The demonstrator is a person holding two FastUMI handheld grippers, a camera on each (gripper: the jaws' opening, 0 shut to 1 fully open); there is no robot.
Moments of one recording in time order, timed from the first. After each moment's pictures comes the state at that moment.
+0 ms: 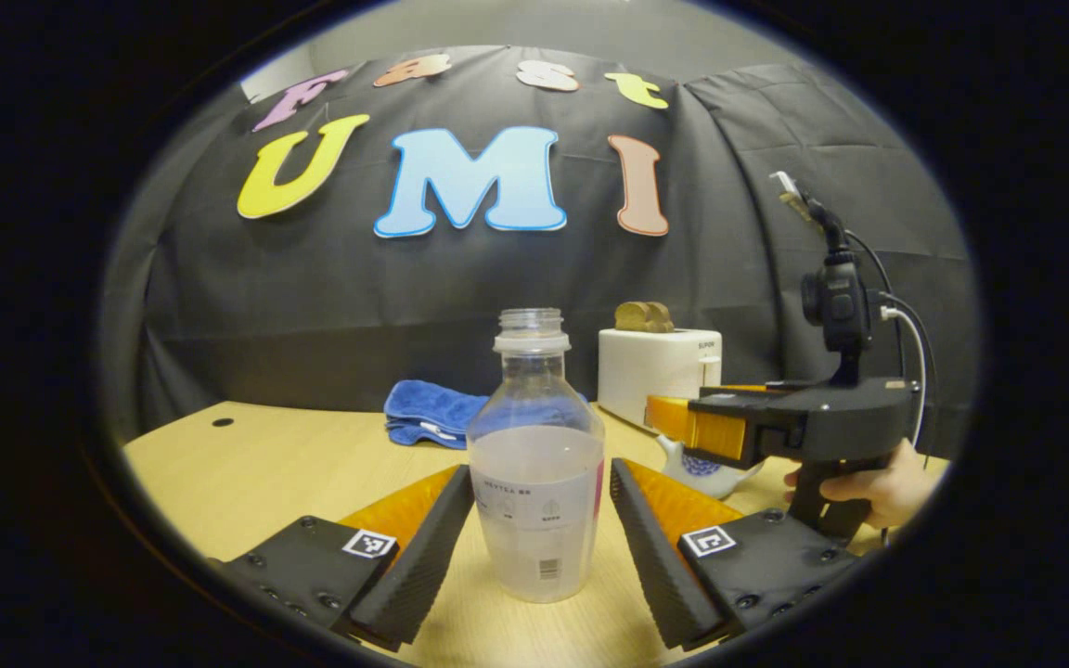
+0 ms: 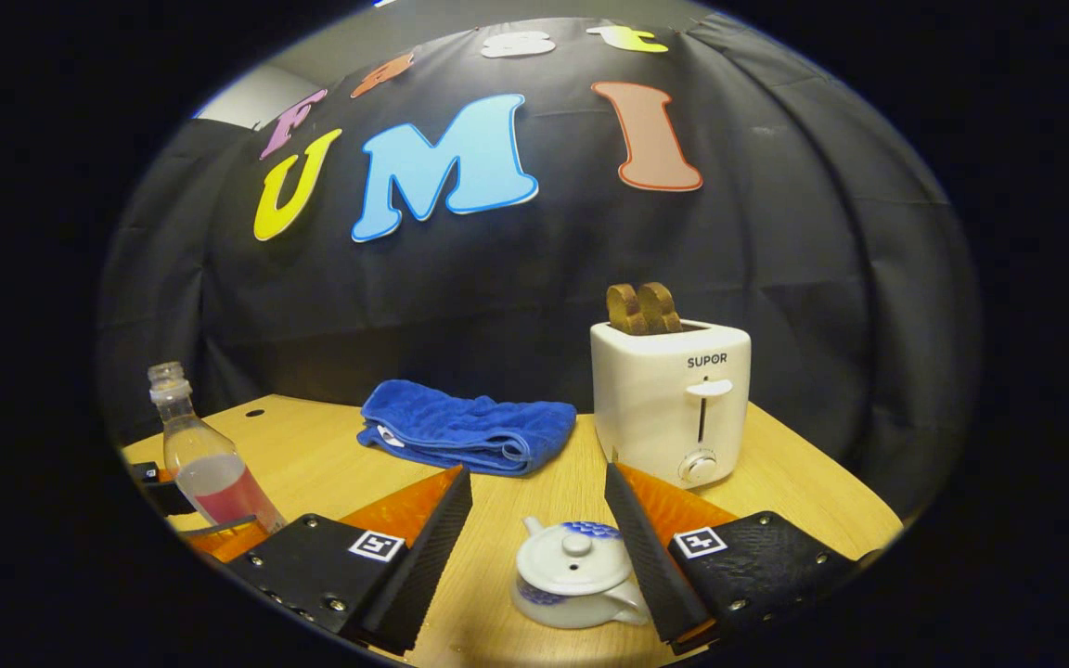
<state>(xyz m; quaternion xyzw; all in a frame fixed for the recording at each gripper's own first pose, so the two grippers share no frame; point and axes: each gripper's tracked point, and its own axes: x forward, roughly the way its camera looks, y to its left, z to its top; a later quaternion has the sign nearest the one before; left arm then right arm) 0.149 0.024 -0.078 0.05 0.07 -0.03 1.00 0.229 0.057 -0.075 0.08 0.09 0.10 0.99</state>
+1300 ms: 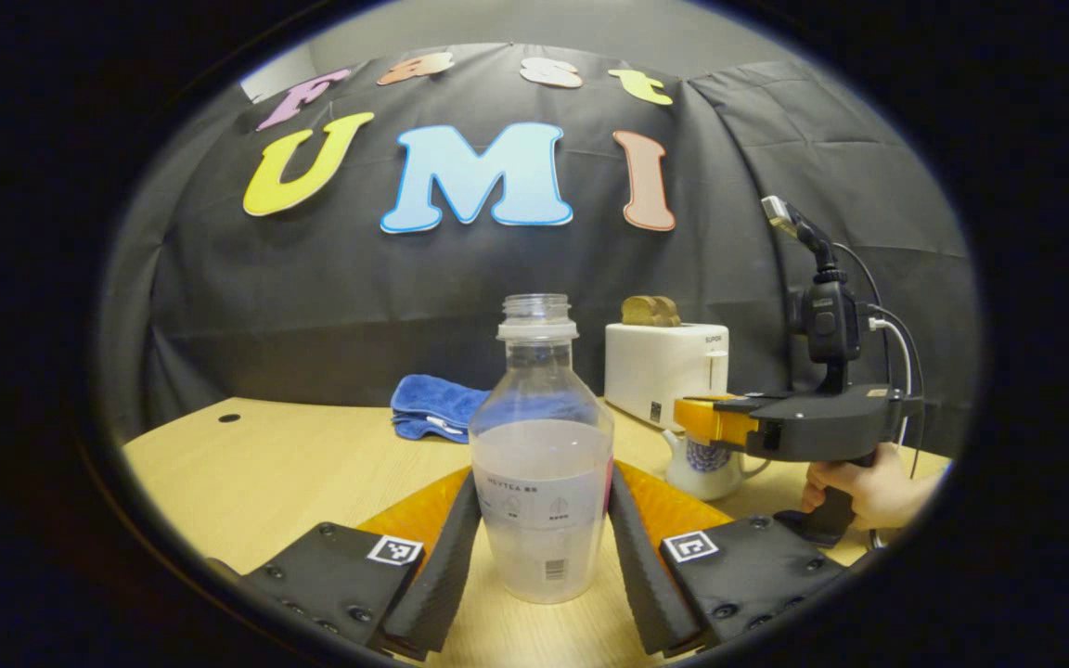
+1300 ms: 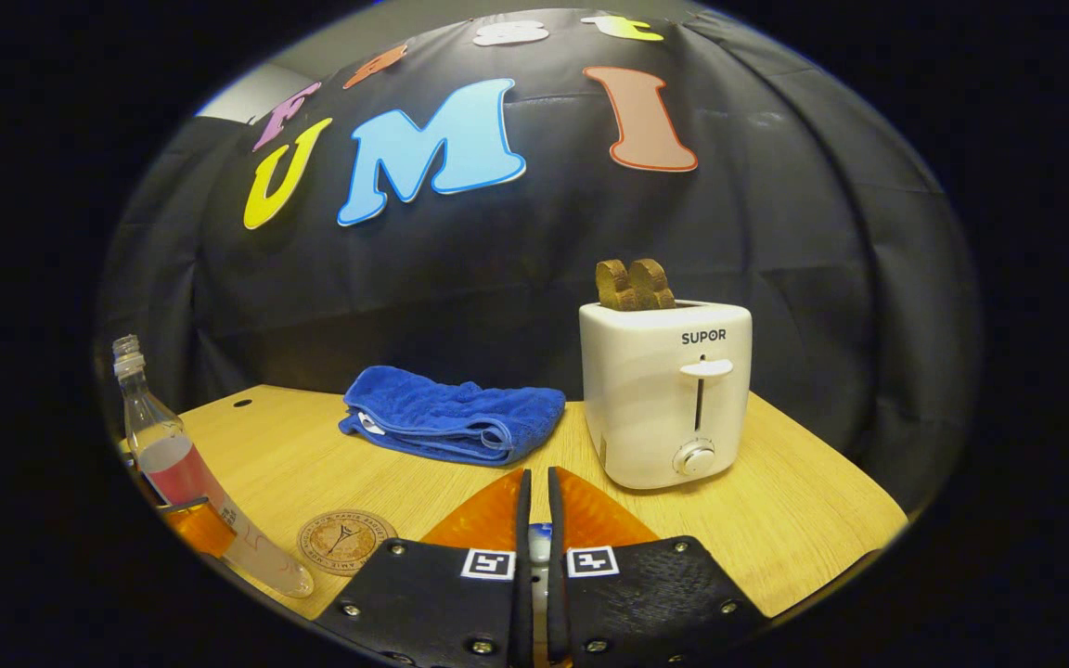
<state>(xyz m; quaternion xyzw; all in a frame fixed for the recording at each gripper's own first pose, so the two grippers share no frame) 0.142 0.027 -0.078 0.06 0.07 -0.02 1.00 0.239 0.050 -0.089 0.08 0.10 0.10 0.99</state>
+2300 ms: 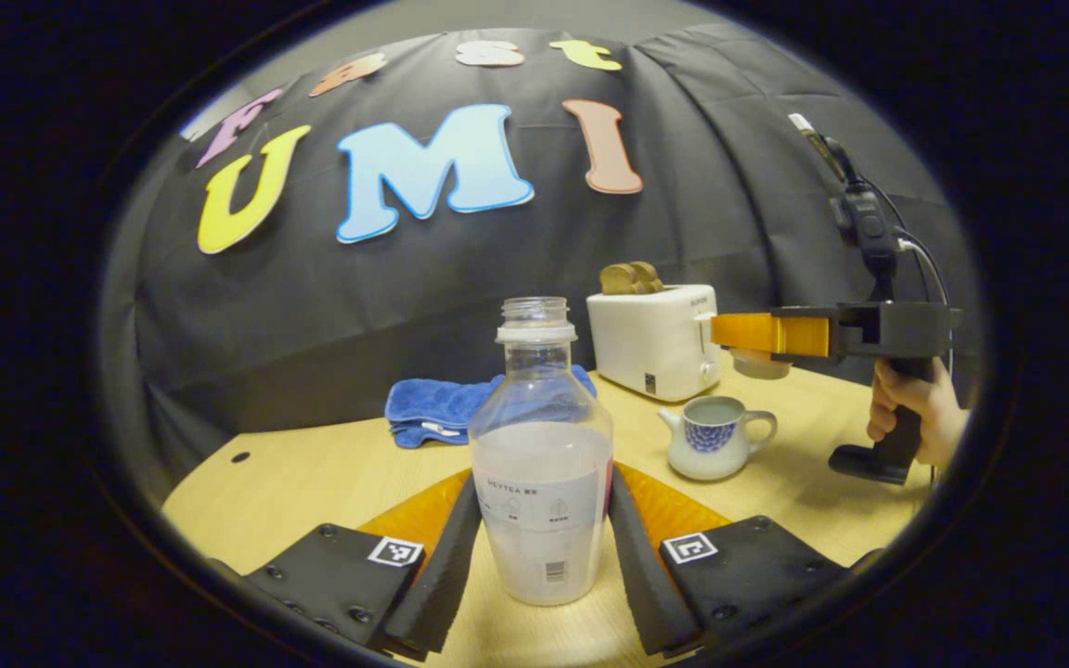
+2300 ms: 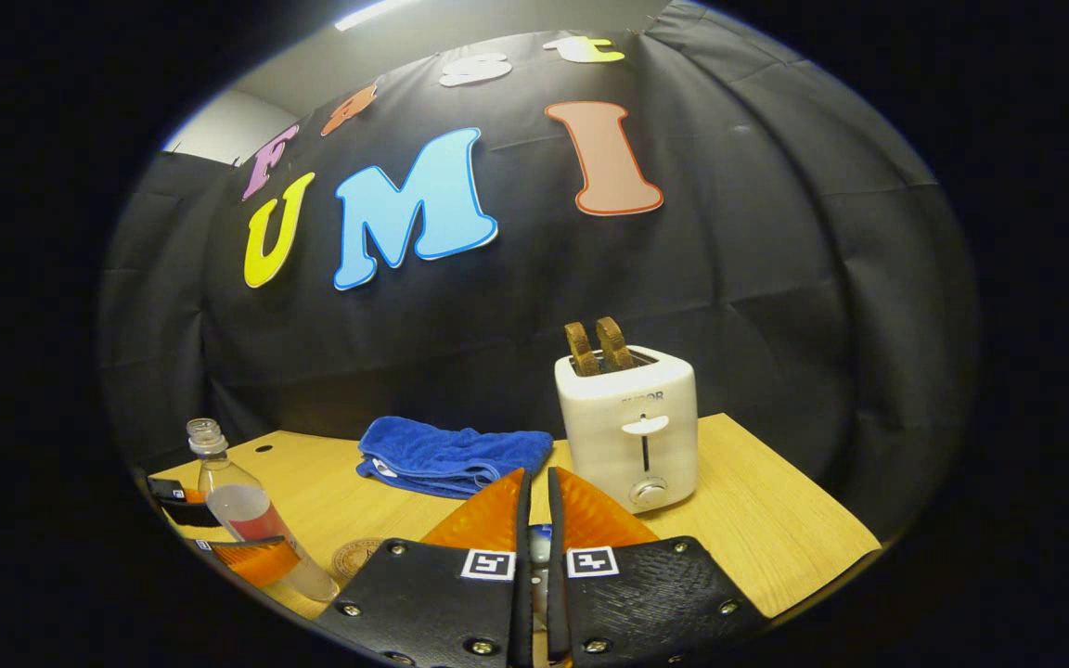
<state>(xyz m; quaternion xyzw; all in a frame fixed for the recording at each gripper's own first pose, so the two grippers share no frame) 0.163 0.007 -0.070 0.18 0.13 -0.05 0.97 0.211 -0.005 -0.044 0.12 0.07 0.10 0.99</state>
